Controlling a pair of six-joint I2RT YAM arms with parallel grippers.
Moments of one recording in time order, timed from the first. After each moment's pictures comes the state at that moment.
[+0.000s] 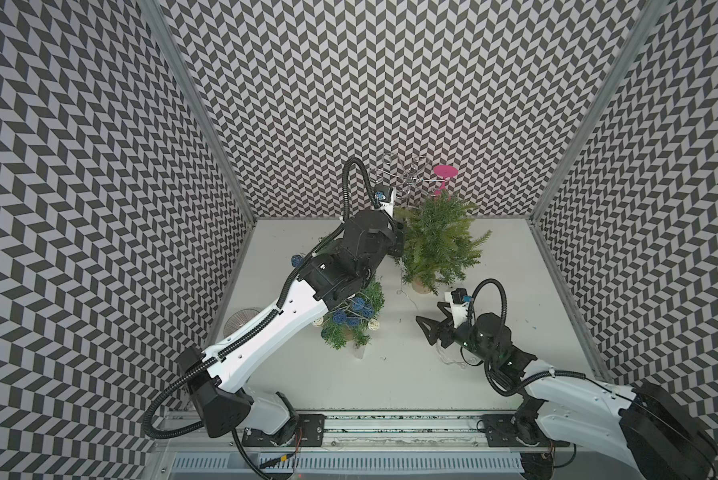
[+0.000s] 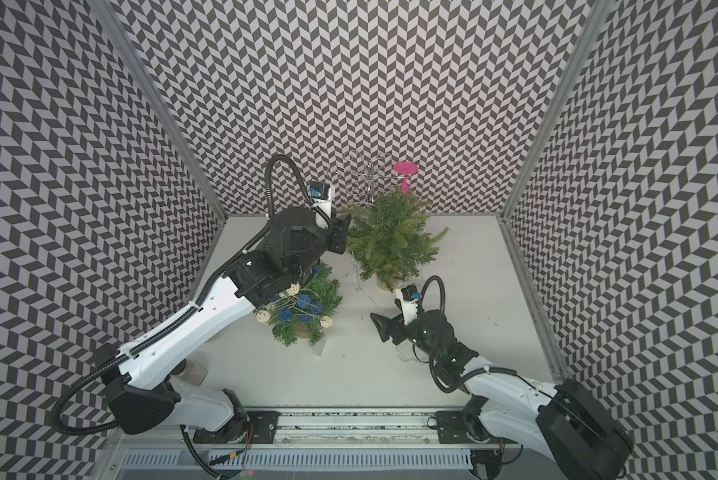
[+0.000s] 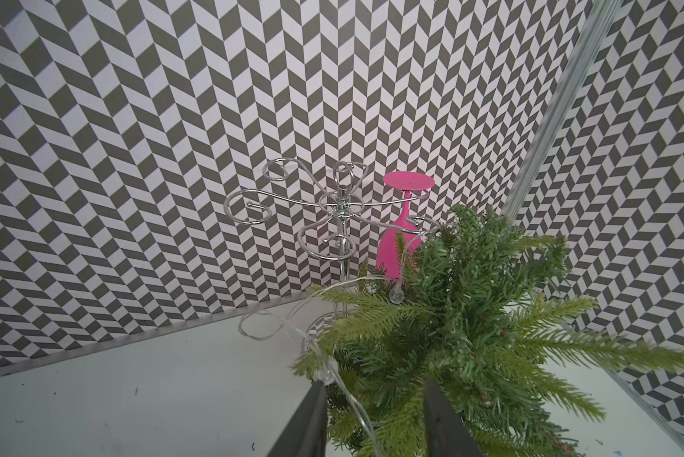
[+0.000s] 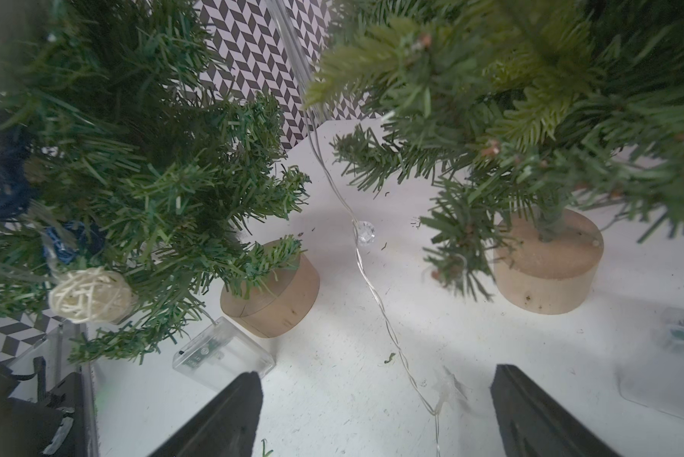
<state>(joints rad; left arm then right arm) -0.82 1.45 1.57 -0.36 -0.40 -0.19 0.69 1.06 0.26 0.55 -0.08 0.30</state>
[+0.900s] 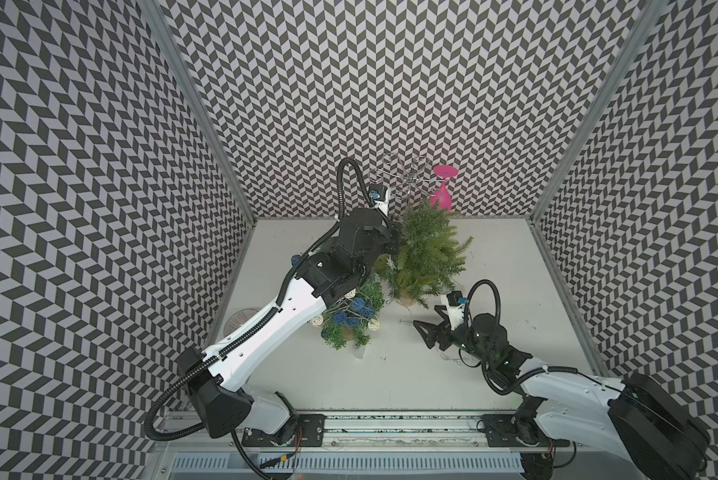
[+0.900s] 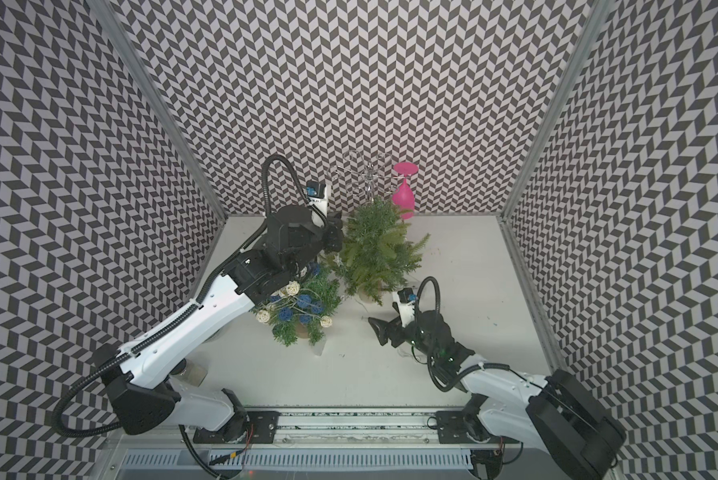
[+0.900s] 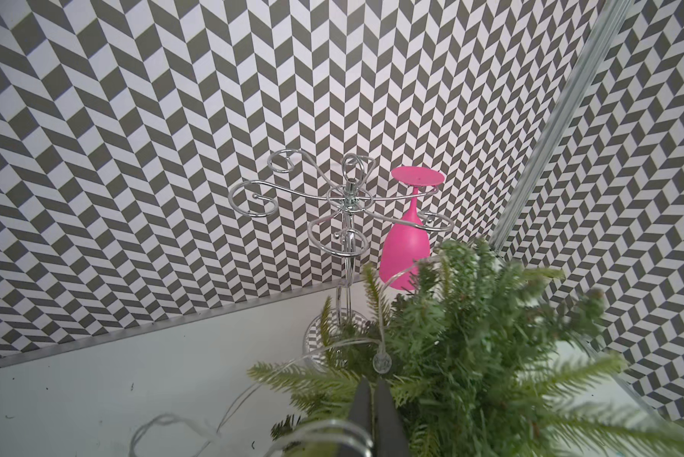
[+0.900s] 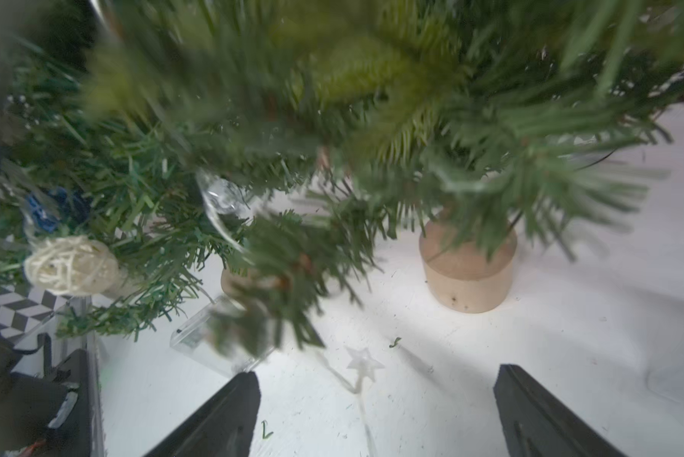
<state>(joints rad) -0.77 1.44 1.54 -0.33 -0.34 -0.20 0.69 1.13 0.26 0.58 -0.13 0.28</state>
